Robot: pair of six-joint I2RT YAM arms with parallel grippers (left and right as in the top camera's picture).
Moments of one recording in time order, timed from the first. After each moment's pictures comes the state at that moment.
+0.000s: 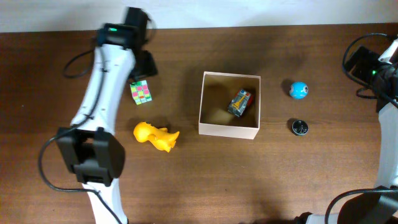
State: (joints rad) left arm -0.15 2.12 2.14 -1.35 -0.16 -0.48; right arm -0.43 1.57 1.45 -0.56 -0.05 0.18
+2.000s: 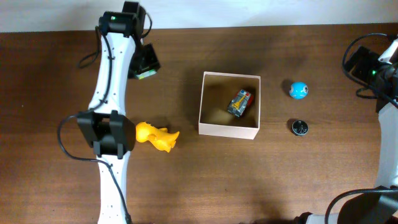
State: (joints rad) left arm -0.15 2.50 2.69 -1.61 0.05 -0.48; right arm -0.43 1.57 1.45 -0.56 -0.05 0.18
